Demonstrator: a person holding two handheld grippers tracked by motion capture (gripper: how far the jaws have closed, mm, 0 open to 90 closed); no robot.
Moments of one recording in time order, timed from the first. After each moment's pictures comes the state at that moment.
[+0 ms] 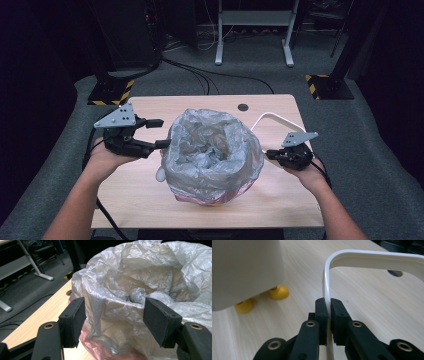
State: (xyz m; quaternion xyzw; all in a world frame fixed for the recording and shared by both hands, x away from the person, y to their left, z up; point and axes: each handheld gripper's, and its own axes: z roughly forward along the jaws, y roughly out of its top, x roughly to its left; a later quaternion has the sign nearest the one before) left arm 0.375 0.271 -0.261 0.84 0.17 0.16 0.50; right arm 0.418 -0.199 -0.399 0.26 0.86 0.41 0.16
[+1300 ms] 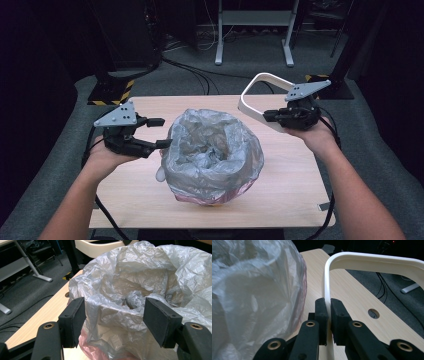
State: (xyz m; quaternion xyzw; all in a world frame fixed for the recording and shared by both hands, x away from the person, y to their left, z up) left arm 0.372 0.267 -0.252 0.84 0.15 0.16 0.49; right arm 0.437 -0.176 -0.258 0.23 0.85 0.43 0.17
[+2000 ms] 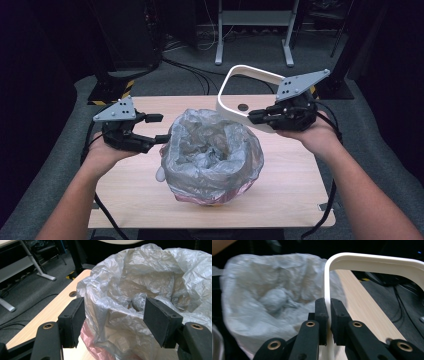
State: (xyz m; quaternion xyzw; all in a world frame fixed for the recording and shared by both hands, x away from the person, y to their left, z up) left arm 0.379 0.268 -0.244 0.84 0.17 0.17 0.49; right arm 0.388 -0.133 -0.200 0.12 0.87 0.45 0.14
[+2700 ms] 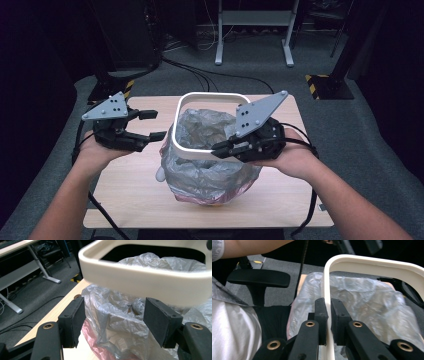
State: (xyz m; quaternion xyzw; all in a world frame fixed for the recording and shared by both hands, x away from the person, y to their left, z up) left arm 0.366 0.274 -0.227 0.83 0.16 0.19 0.49; right arm 0.330 -0.060 -0.192 -0.01 0.90 0.44 0.08
